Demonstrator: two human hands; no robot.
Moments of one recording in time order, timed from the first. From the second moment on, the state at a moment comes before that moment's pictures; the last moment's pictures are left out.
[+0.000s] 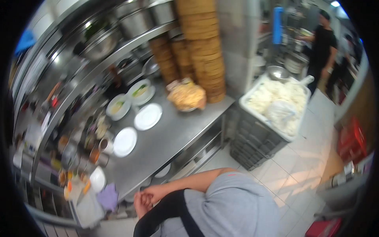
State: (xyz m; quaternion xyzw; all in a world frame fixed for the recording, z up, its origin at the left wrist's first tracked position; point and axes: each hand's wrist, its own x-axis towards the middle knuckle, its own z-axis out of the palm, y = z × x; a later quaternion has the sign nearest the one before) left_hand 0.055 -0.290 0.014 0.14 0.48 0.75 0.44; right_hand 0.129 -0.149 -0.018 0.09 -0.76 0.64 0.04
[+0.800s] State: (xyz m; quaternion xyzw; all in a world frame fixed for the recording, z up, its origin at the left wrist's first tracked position) left_hand 0.073 -0.250 0.018 0.18 0.44 0.71 0.52; right_hand 0.171 -0.123 -0.004 0.06 -0.65 0.75 0.02
